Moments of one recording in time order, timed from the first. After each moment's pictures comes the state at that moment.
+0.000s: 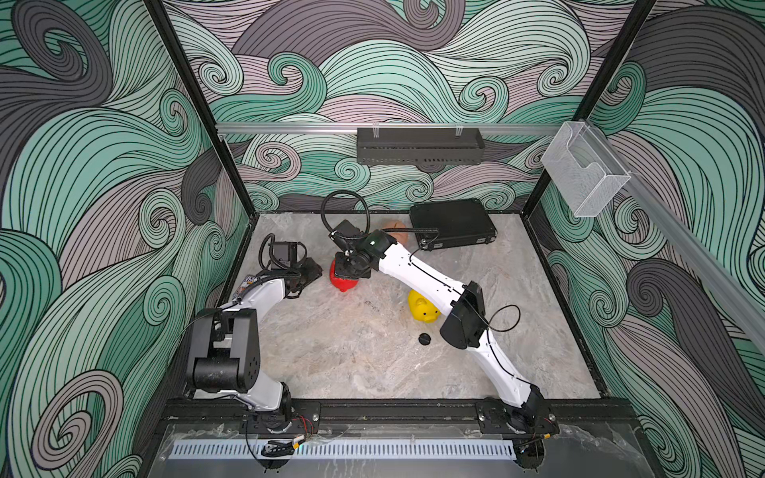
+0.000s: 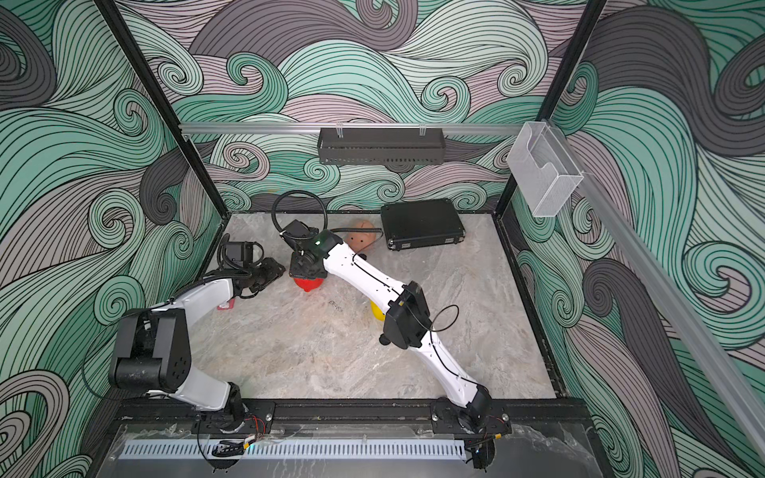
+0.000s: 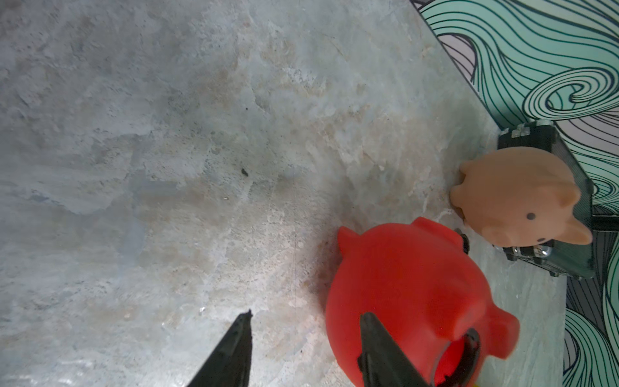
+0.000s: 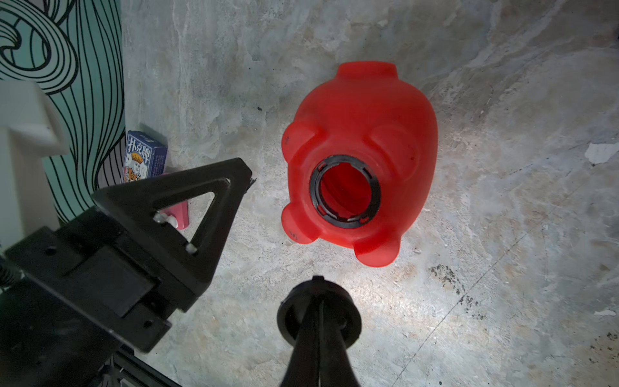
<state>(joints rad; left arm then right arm) -0.01 1.56 0.89 -0.21 0.21 -0.60 0.92 2.45 2.54 -1.14 0.00 0.85</state>
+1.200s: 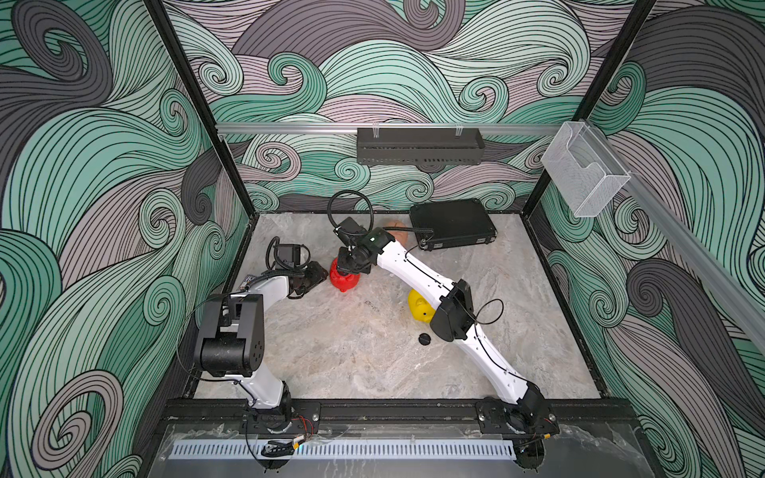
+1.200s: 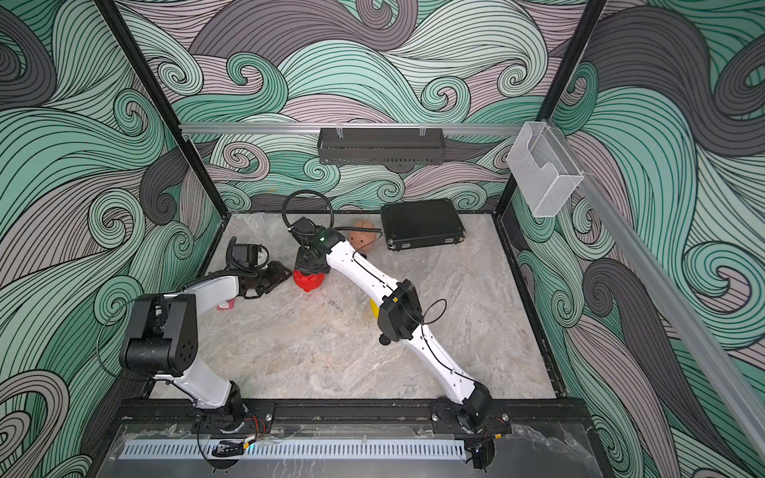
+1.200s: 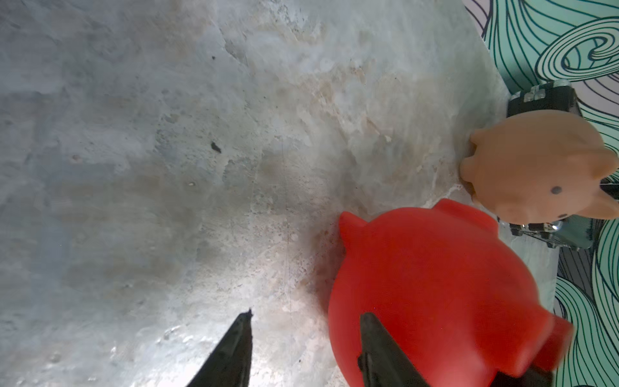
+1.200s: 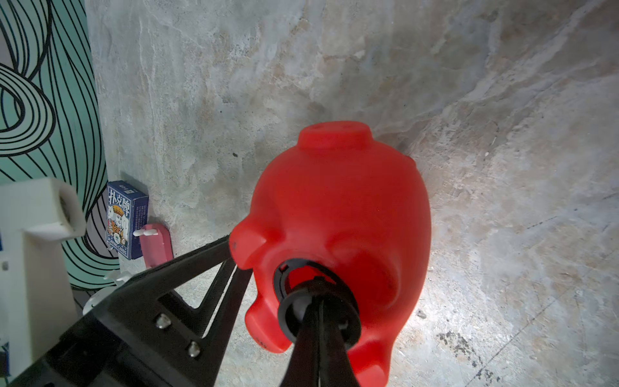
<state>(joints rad) -0.01 1.64 0.89 -0.17 0.30 -0.57 0.86 2.61 2.70 -1.13 -0.03 0.88</state>
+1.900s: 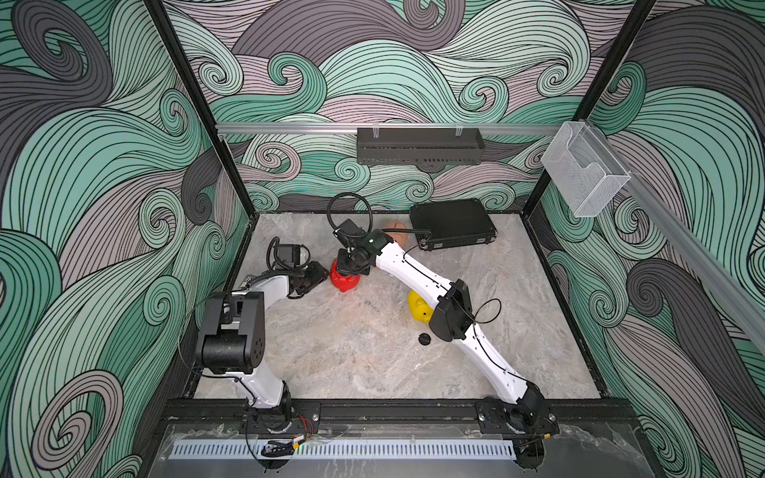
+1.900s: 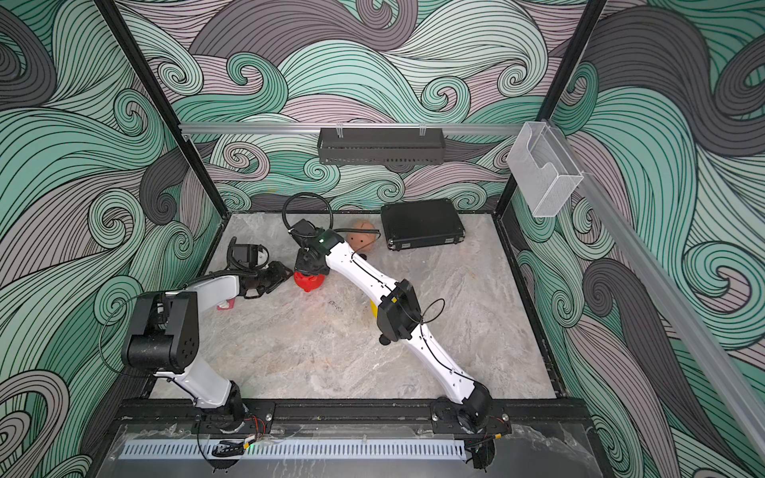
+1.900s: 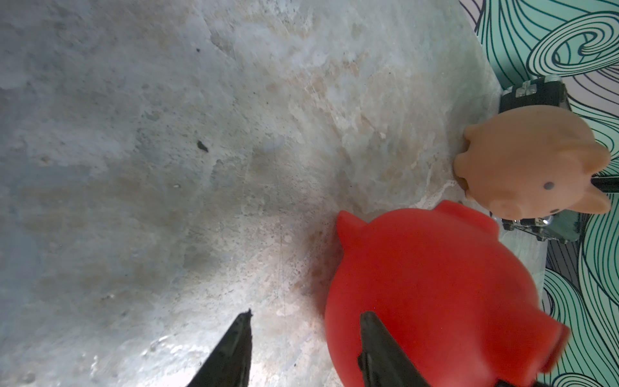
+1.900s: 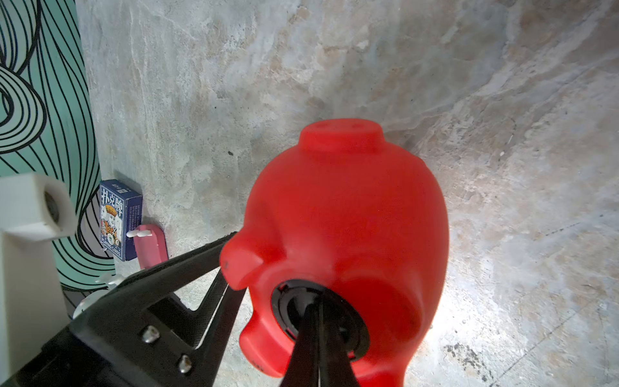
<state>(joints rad) -0.01 1.66 0.89 -0.14 0.34 -0.57 0.86 2.63 2.69 -1.11 -0.04 0.88</state>
